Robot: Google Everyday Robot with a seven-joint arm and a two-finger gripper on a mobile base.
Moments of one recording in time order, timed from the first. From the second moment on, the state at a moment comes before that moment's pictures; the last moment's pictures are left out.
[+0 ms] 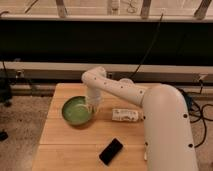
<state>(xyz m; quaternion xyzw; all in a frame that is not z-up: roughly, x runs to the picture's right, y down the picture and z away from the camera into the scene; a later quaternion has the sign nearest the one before) -0.056 0.141 0.868 -0.31 -0.29 -0.53 0.73</state>
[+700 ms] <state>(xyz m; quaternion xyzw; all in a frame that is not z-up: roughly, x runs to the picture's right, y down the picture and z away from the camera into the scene) -0.037 0.175 0.808 -0.32 -0.26 -0.50 0.76</state>
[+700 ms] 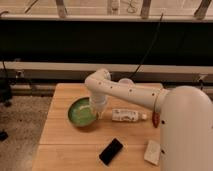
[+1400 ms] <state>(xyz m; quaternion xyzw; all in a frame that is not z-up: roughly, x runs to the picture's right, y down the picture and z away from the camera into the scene) -0.061 0.242 0.758 -0.31 -0.35 -0.52 0.71</state>
